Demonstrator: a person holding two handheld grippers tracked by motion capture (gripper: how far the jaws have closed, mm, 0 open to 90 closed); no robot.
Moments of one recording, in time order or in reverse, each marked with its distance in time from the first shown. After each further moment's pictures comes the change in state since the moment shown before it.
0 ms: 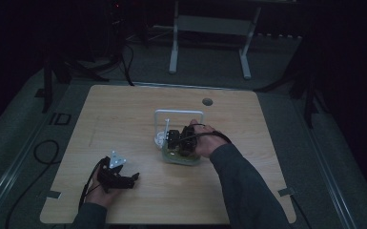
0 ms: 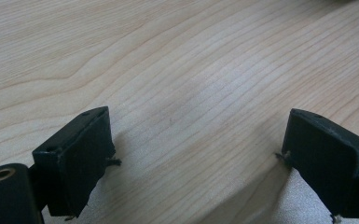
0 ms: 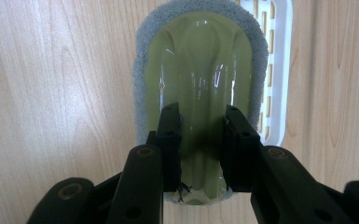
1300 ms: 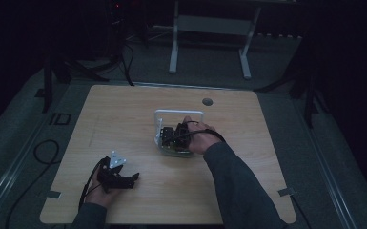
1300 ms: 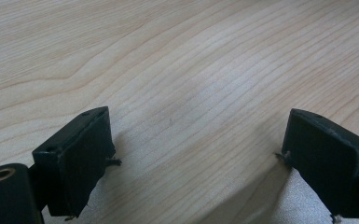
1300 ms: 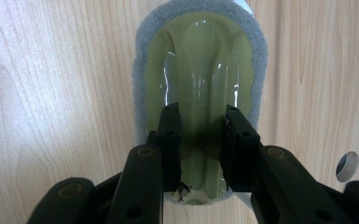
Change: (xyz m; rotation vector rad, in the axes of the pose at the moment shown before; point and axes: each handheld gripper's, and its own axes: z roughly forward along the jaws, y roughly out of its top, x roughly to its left) left arm 0.000 0.000 0.000 0.001 0.000 0.000; right arm -0.010 0.017 0.016 0.011 -0.111 -0.026
